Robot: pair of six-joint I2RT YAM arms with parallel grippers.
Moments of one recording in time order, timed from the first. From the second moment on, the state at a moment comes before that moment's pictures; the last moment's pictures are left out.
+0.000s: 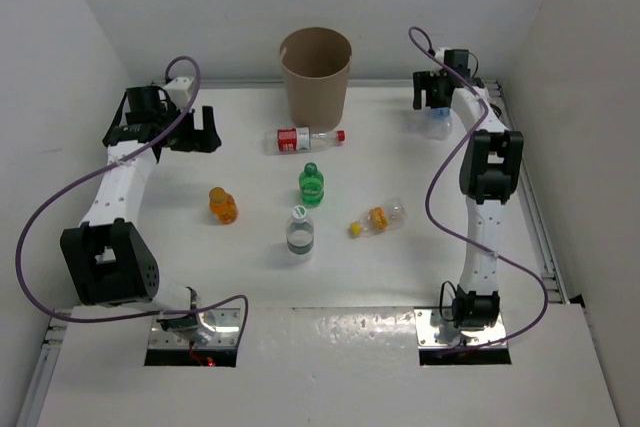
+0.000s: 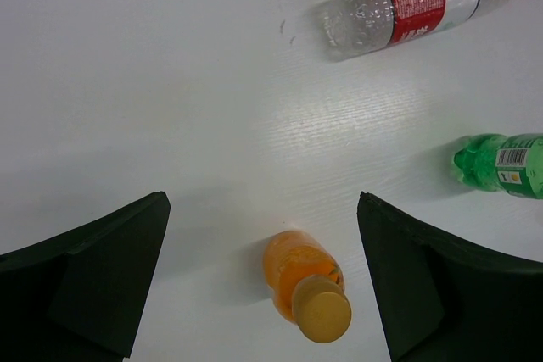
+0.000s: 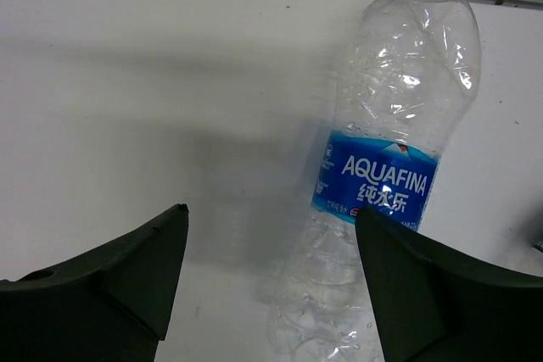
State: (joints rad) left arm 0.16 1.45 1.26 -0.53 0.36 0.13; right arm -0.05 2.44 2.10 -0.44 -0.10 -0.11
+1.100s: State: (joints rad) left arm 0.16 1.45 1.26 -0.54 0.35 0.15; right arm -0.10 2.35 1.85 -0.44 0.06 -0.15
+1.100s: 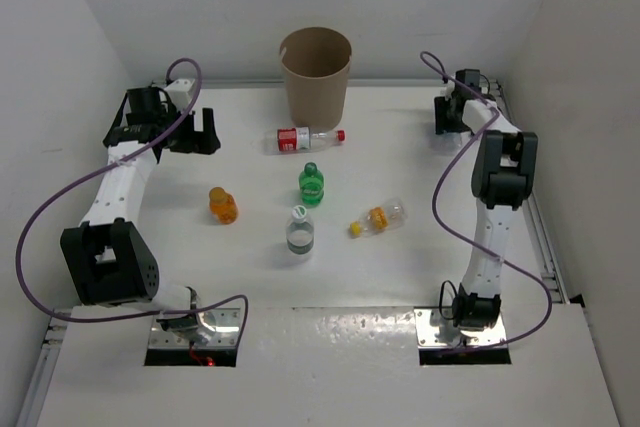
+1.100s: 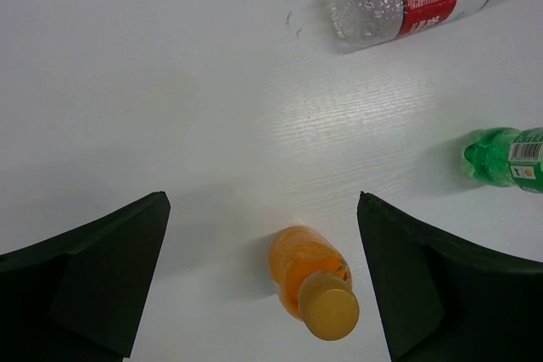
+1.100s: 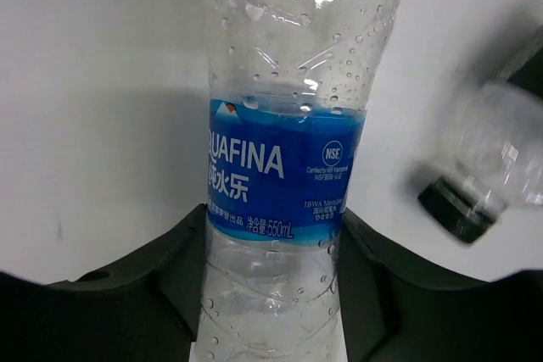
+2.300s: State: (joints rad) left arm 0.16 1.44 1.21 -0.56 0.40 0.17; right arm 0.04 2.41 2.07 -0.98 0.10 -0.37
